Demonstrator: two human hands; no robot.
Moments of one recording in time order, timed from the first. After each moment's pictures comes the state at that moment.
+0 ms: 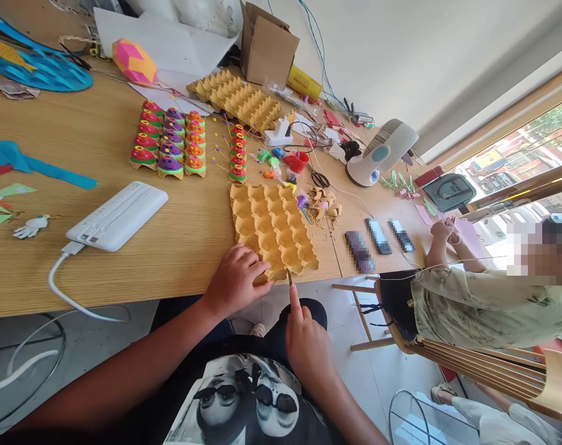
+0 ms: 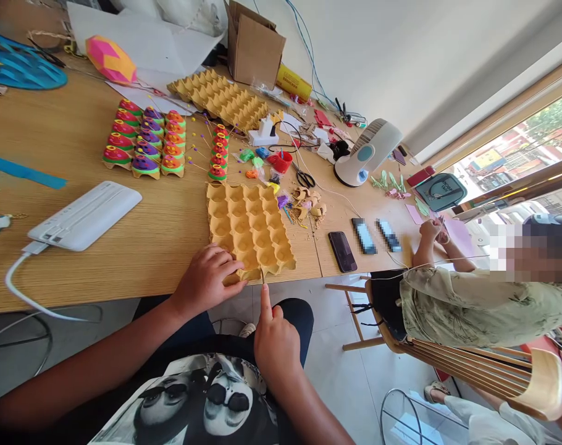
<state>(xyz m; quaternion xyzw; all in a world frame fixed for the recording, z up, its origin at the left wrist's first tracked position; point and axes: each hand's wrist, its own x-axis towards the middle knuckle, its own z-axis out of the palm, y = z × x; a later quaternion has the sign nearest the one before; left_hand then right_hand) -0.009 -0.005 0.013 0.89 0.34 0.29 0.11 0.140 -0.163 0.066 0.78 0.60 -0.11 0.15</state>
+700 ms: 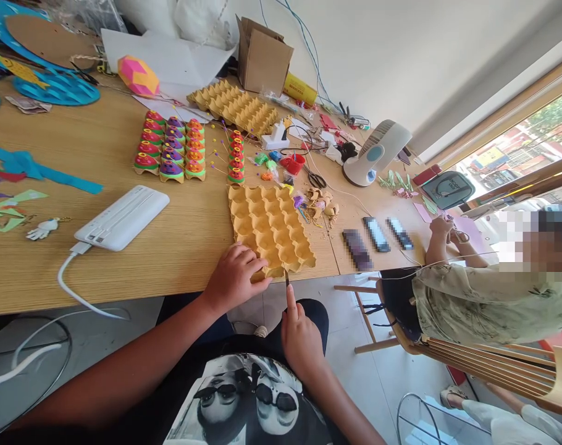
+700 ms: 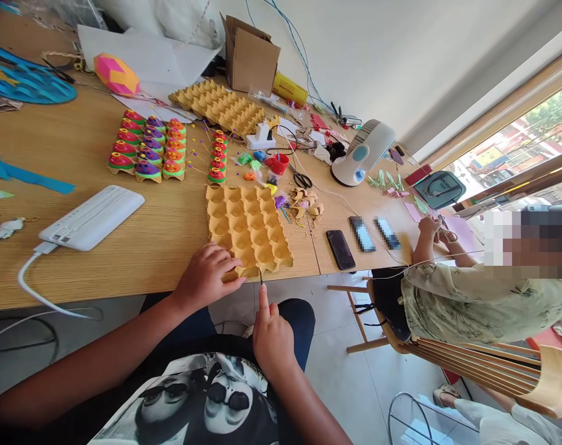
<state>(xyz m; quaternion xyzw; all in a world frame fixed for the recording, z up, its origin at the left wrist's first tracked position) -0.009 -0.004 0.011 0.88 0.33 0.31 0.11 0.149 -0.177 0.024 0.77 0.62 -0.10 0.07</state>
